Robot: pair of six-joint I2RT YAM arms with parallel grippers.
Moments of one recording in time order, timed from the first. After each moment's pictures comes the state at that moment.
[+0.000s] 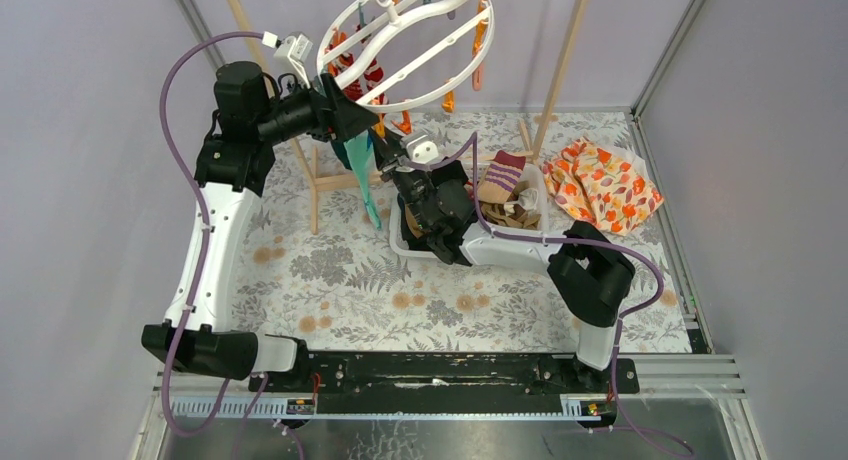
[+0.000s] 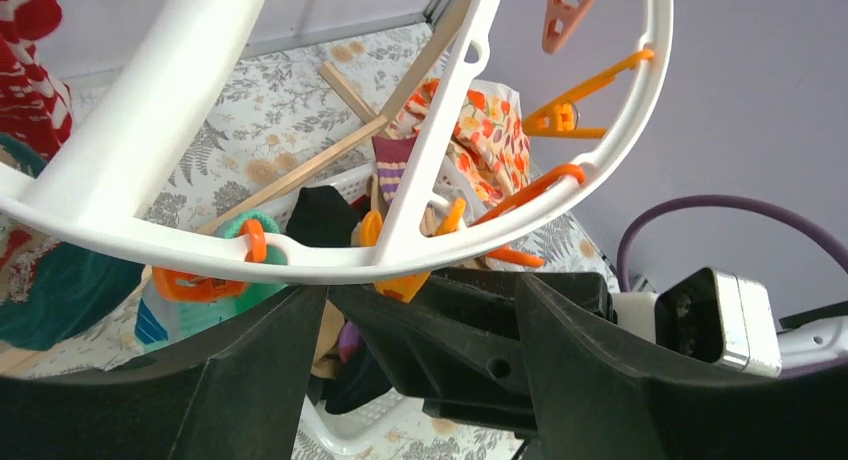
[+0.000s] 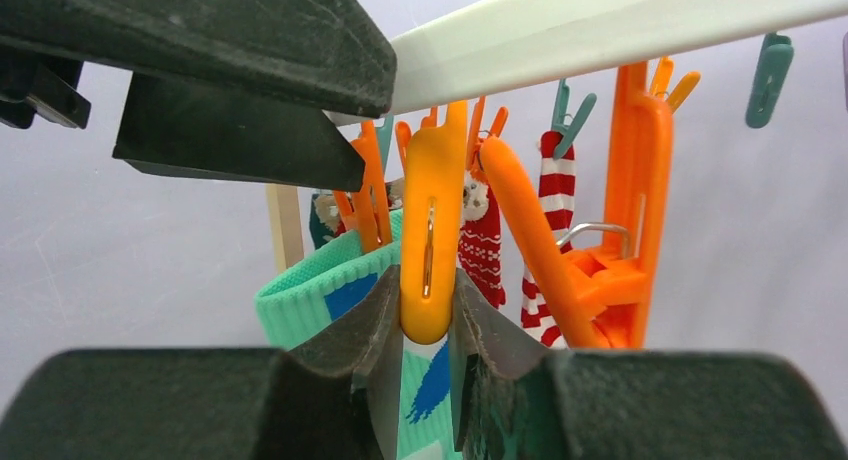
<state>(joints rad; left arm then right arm) -0.11 1.34 1.66 -0.52 0.73 -0.37 0.98 1.86 1.25 1.17 0.34 -0.24</state>
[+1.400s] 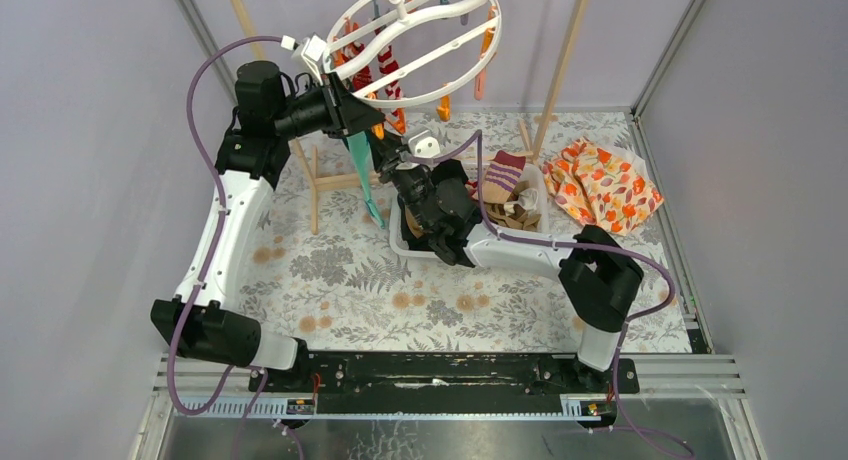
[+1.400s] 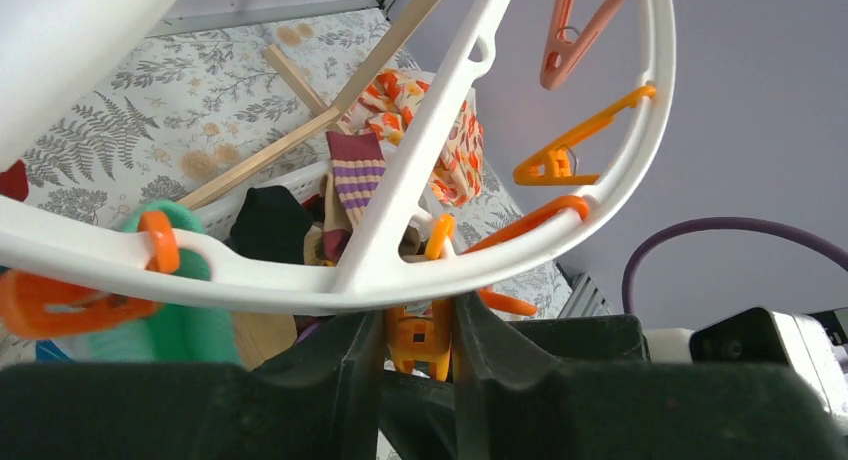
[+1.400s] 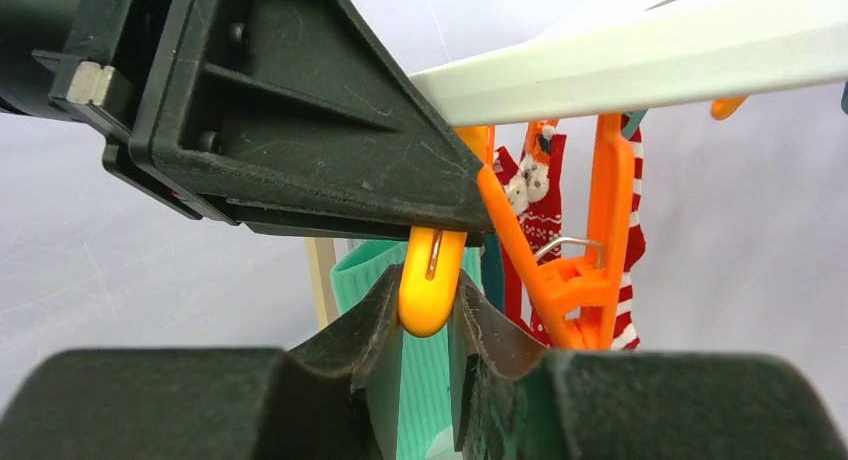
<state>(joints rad) -0.12 1.41 1.59 -0.37 0.78 -0.50 1.01 1.81 1.25 1.08 0.35 -0.16</state>
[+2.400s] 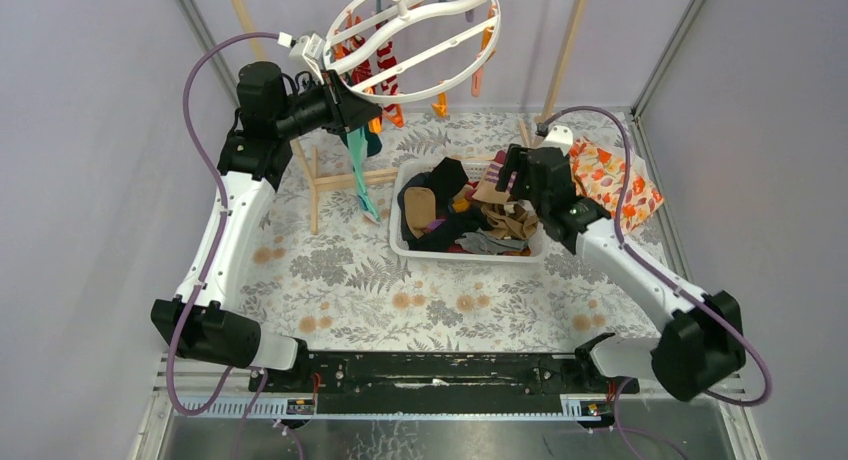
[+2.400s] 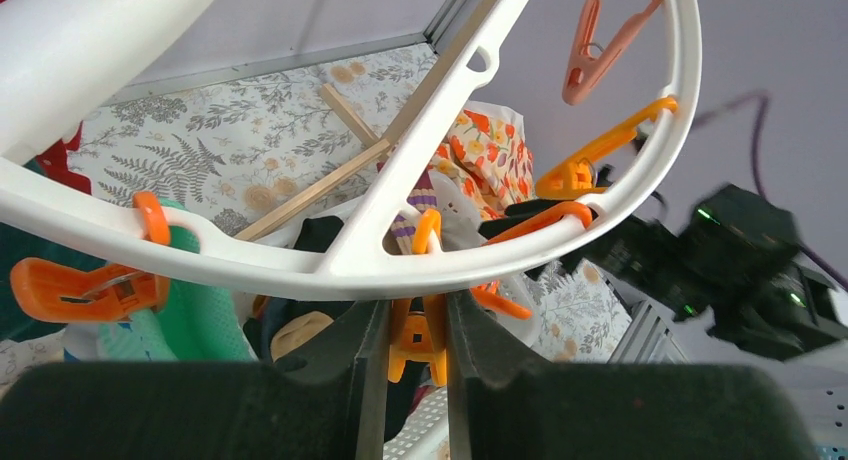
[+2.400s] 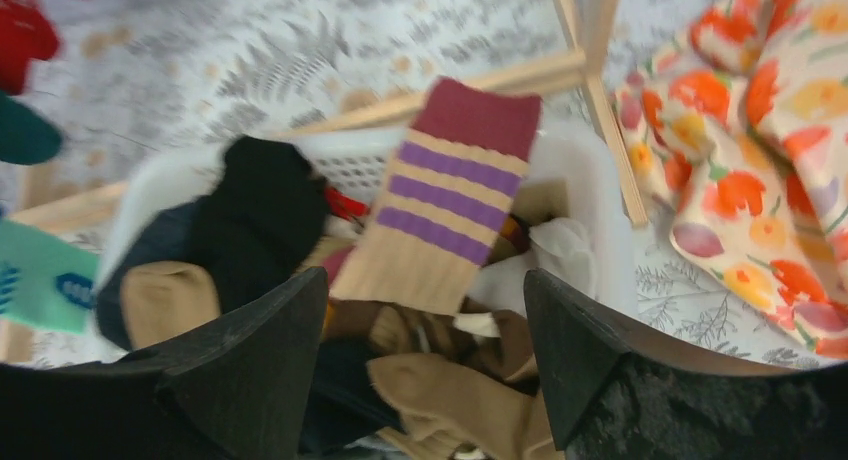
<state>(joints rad) -0.13 1.41 1.57 -0.32 0.68 -0.44 0.53 1.22 0.95 -0.11 0.41 0.40</state>
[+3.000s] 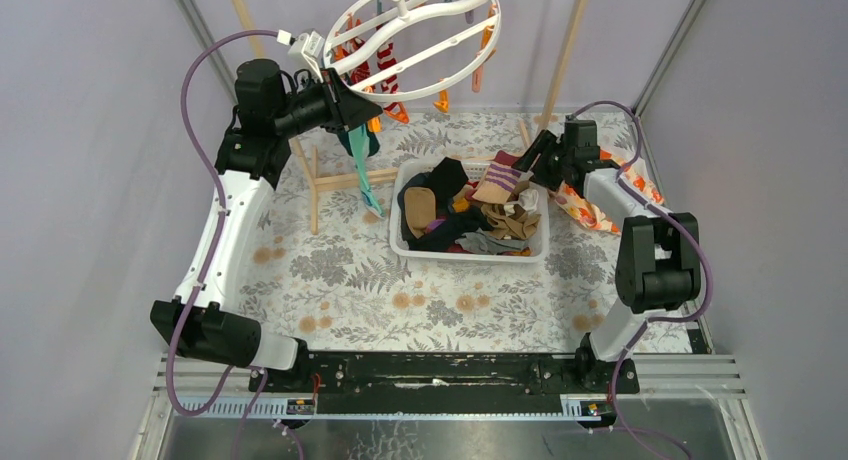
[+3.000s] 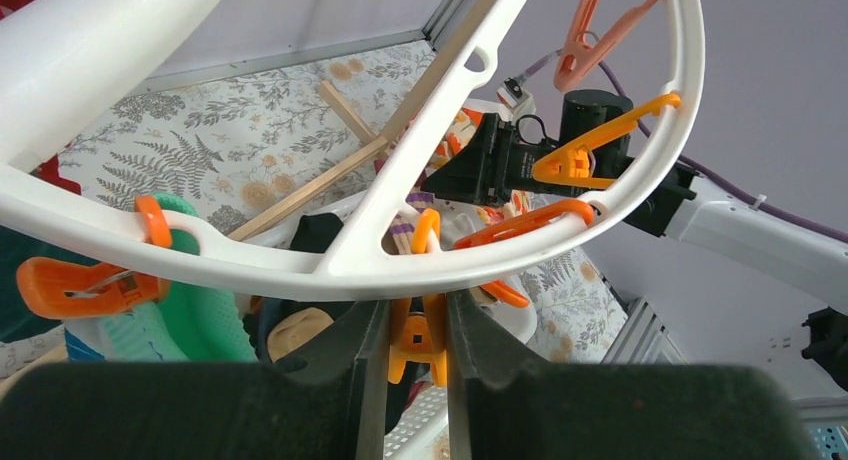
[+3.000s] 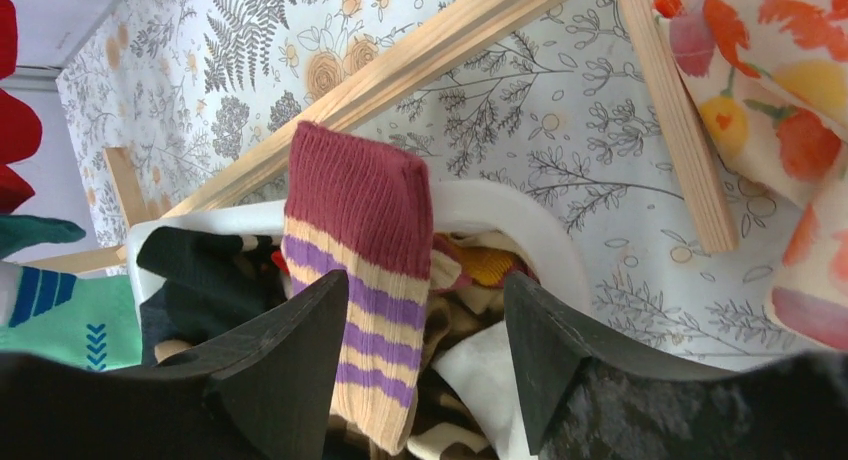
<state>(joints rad) -0.13 1.41 1.61 -0.36 0.68 -0.43 0.10 1.70 1.18 -0.20 -0.24 0.64</state>
